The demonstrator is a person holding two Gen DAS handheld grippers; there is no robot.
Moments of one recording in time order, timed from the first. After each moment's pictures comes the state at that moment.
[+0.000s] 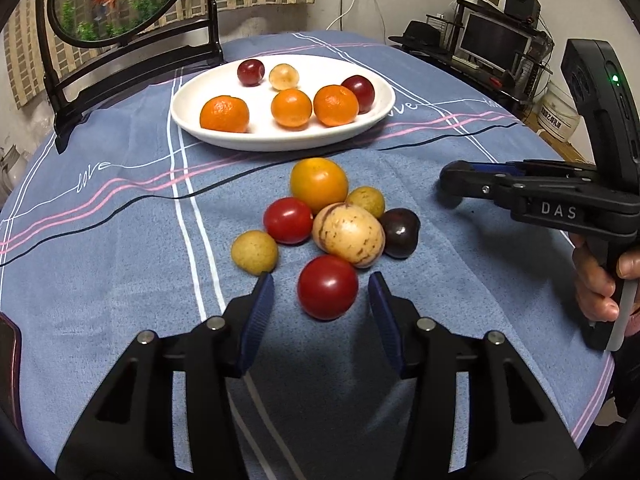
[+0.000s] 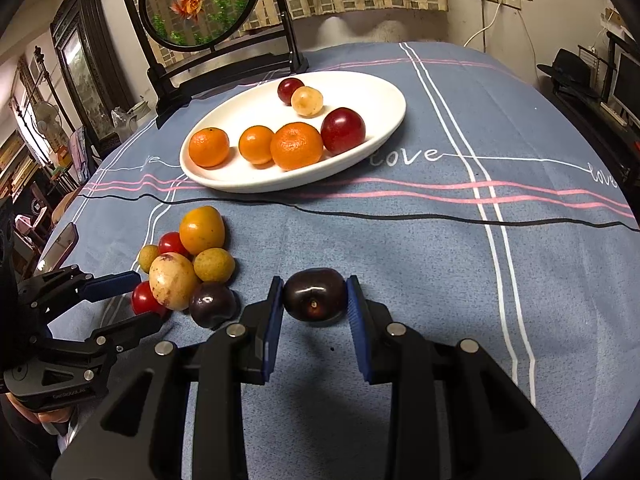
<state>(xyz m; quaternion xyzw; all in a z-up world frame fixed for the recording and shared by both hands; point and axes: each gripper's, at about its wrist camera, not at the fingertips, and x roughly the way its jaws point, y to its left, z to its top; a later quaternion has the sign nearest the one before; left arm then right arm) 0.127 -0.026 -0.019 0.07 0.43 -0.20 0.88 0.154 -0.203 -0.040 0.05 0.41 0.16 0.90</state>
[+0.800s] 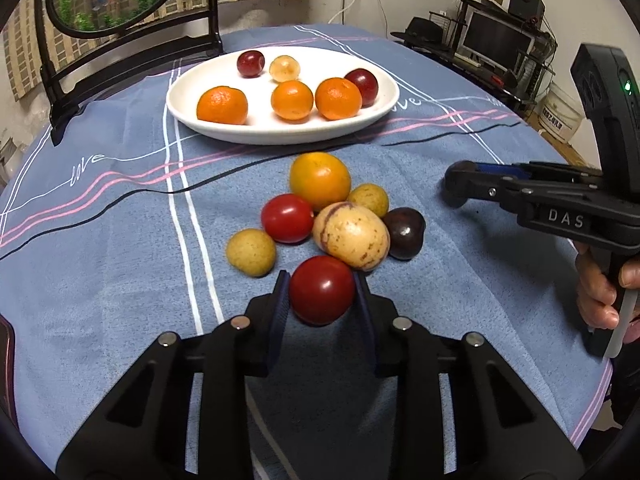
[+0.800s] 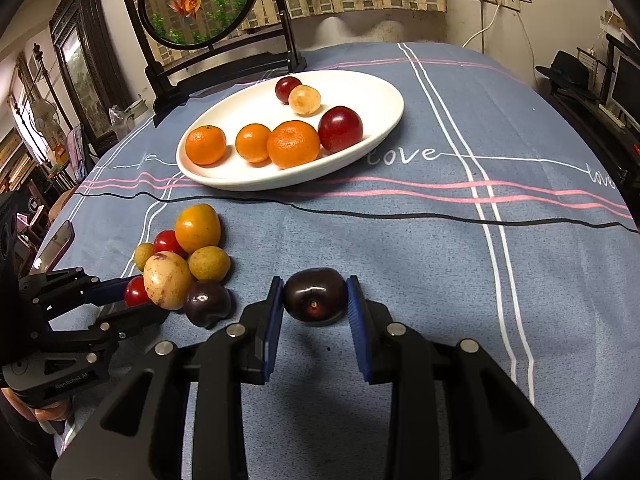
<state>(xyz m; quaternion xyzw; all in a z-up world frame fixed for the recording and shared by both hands) 0.134 -0.026 -0.023 0.06 0.44 -0.19 0.88 0.154 -0.205 -0.040 0.05 0.41 0.15 0.90</state>
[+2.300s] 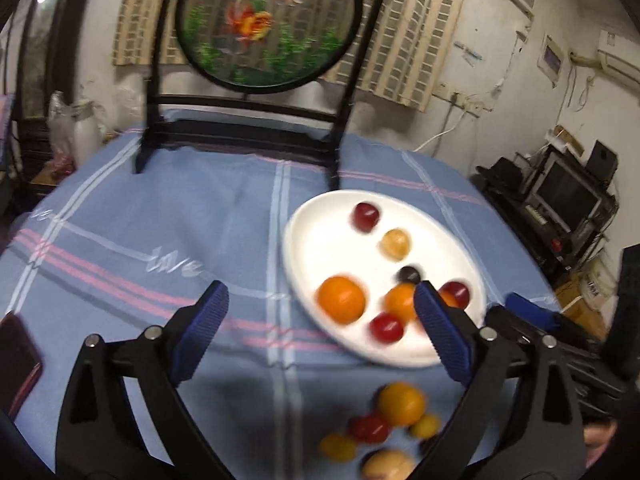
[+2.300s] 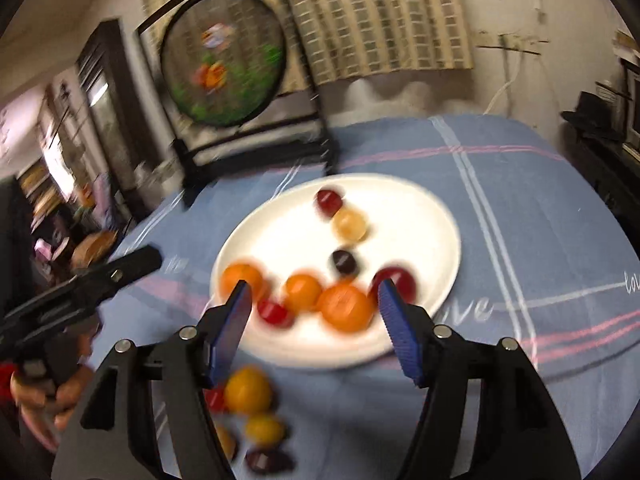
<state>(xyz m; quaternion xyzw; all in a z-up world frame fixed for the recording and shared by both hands) 0.208 0.037 0.051 -0.10 0.32 -0.03 0.94 0.211 -0.176 0.015 0.07 0.32 0.21 0.92</state>
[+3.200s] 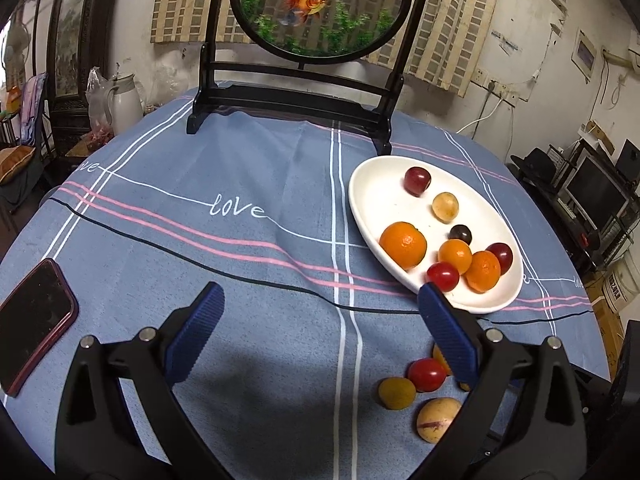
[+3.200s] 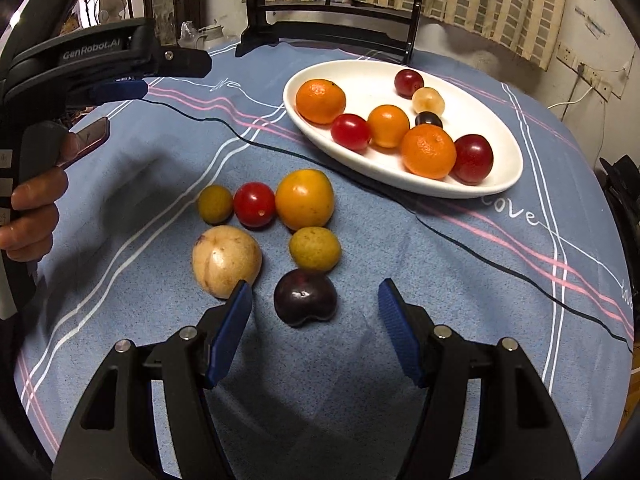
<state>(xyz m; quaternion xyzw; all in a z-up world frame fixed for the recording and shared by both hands) 0.180 0.062 0.033 -0.11 0.36 0.02 0.93 0.150 -0.124 -0.044 -0.12 0.41 0.24 0.87</state>
